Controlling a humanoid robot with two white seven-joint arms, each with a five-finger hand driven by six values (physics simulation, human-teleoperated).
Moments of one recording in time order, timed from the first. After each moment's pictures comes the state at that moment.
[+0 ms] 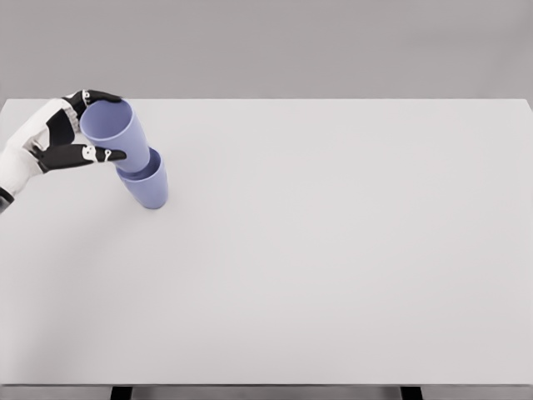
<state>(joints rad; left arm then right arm) -0.22 0.61 -0.06 -1.63 0.49 0.07 -0.43 0.03 0.00 0.15 0.01 -0.09 -0.06 -0.08</state>
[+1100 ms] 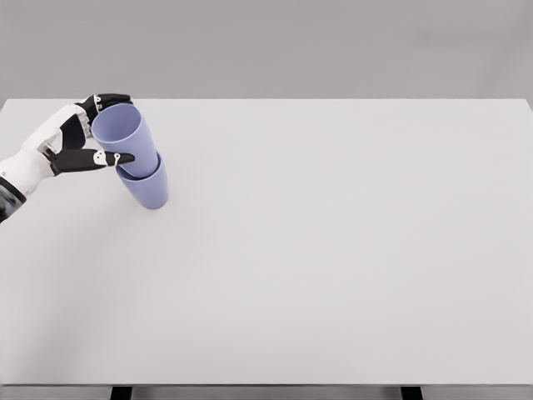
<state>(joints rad) -0.25 0.61 -0.12 -1.58 0.48 0.07 -0.43 0.03 0.00 0.15 0.01 -0.09 -0.06 -0.08</state>
